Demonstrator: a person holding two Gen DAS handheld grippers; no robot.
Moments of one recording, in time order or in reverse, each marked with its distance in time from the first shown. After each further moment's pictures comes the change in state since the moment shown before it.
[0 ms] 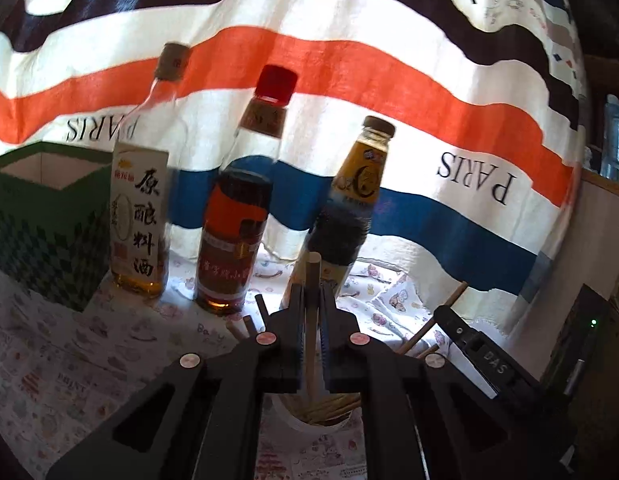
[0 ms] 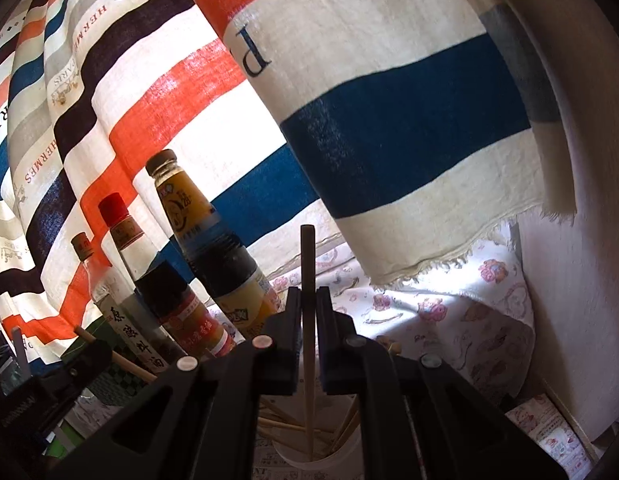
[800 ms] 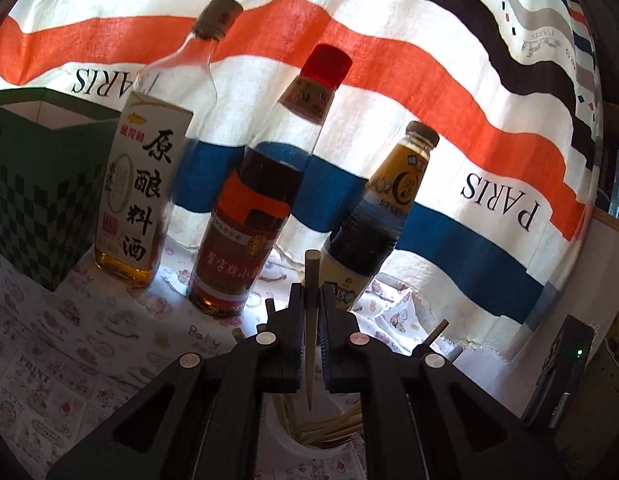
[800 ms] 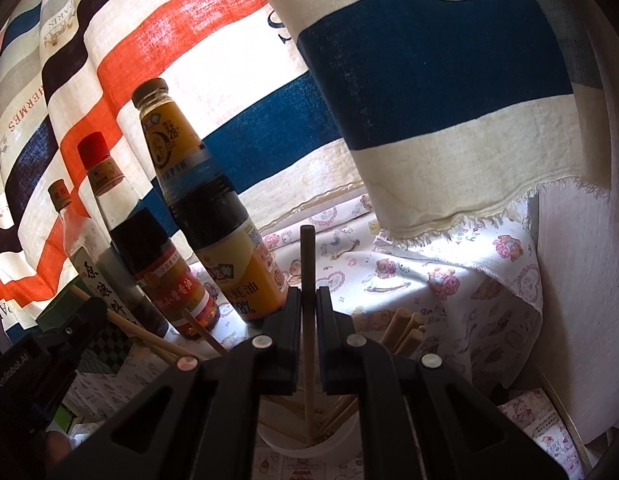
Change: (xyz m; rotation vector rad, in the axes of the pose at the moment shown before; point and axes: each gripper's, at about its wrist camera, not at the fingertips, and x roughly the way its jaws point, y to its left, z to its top) left arm 0.031 0.033 -0.012 -0.107 -0.036 -0.057; right arm 0.034 0.010 -0.020 -0.098 0.119 -0.074
